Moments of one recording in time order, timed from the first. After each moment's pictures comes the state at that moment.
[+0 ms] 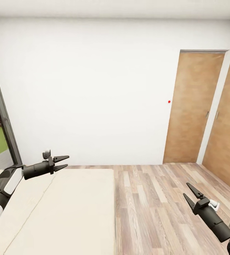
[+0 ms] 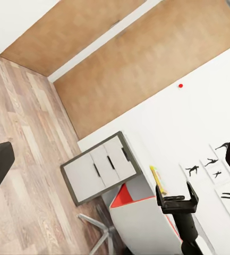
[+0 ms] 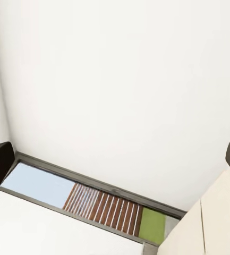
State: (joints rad) left arm -0.77 0.40 0.04 -0.78 0.66 0.98 -0.99; right arm -0.20 -0.05 -0.67 -1.20 -0.94 0.77 0.70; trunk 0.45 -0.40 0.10
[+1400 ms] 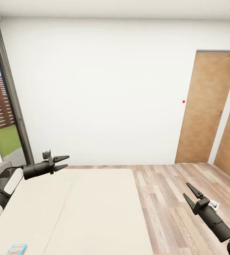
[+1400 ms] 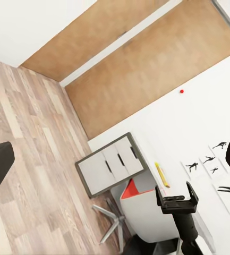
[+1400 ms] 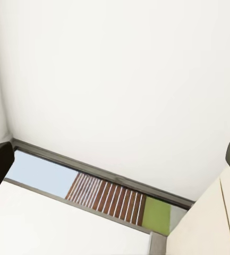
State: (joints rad) left arm -0.77 0.40 0.04 -0.78 0.66 0.98 -0.99; right arm -0.20 -0.05 -0.67 -1.20 -0.94 0.77 0.70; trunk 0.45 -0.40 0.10
